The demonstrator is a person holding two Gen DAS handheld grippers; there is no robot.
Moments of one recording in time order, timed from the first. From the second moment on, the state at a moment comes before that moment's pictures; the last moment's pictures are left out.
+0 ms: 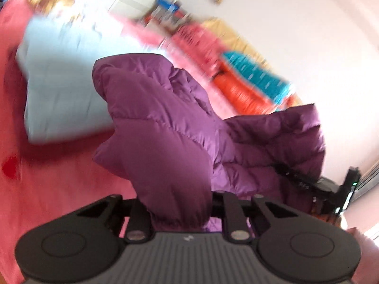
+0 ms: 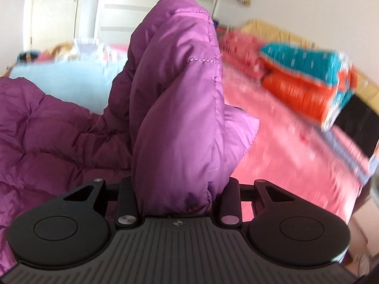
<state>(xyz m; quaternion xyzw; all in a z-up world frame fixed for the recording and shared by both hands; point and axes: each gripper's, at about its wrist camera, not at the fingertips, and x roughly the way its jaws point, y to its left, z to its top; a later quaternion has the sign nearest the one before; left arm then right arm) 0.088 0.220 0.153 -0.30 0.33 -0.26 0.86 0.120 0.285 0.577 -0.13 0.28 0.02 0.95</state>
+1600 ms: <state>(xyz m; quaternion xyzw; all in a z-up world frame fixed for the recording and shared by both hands) 0.191 0.353 0.159 -0.16 0.18 0.06 0.97 0.343 0.273 0.662 0.15 0.19 0.02 0.97</state>
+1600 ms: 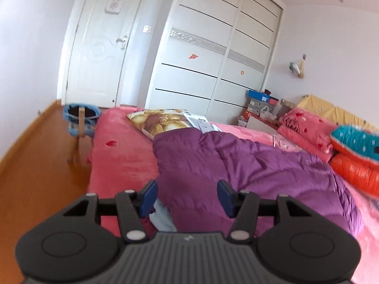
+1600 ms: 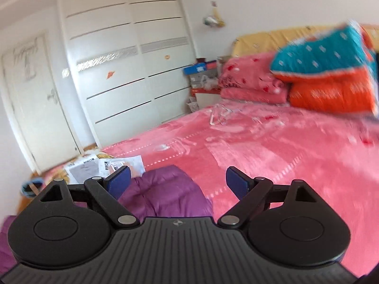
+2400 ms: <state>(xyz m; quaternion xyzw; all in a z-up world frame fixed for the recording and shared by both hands) -0.014 0.149 0.191 -0.10 0.30 0.03 0.95 0.032 0.260 0.602 0.05 0.32 -0.05 0.94</state>
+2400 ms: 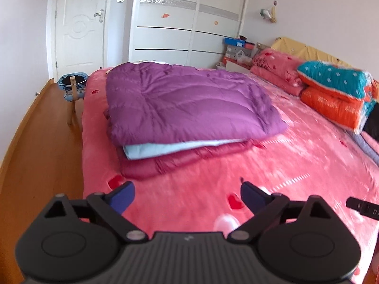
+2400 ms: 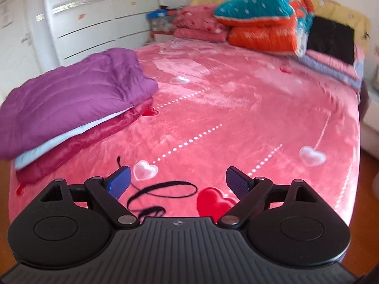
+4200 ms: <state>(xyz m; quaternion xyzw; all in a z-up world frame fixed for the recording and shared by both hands) -0.112 0.097 0.224 -0.05 0.34 0.02 0.94 -0.104 0.290 0.647 0.02 0.30 -0.03 0.95</state>
